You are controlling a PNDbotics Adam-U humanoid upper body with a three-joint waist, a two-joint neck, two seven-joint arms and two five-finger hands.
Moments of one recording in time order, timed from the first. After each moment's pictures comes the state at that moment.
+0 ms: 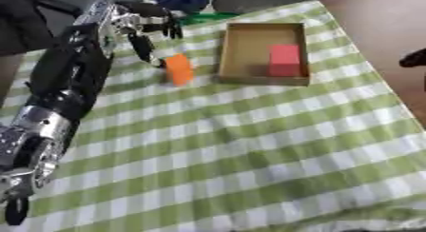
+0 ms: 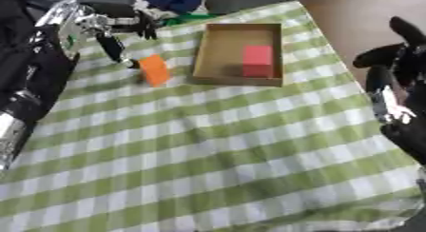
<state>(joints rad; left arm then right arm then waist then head) -1.15 0.41 0.01 -0.64 -1.16 -0.54 -0.57 -0.27 -0.31 0.09 -1.92 0.12 -0.21 0.07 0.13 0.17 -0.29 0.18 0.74</state>
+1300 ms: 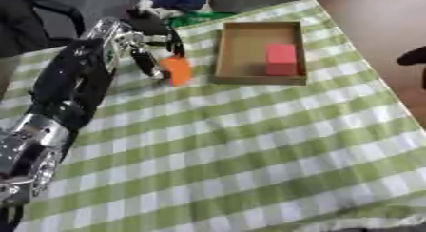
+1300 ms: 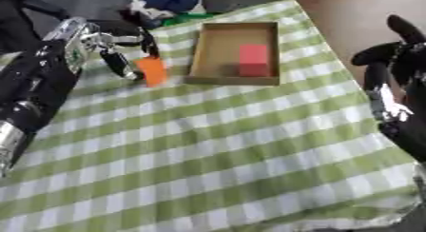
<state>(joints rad) -1.13 0.39 -0.05 -0.59 -1.16 -0.59 -0.52 -0.27 -0.31 0.09 -1.92 0.12 -0.21 0.07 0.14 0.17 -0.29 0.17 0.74</state>
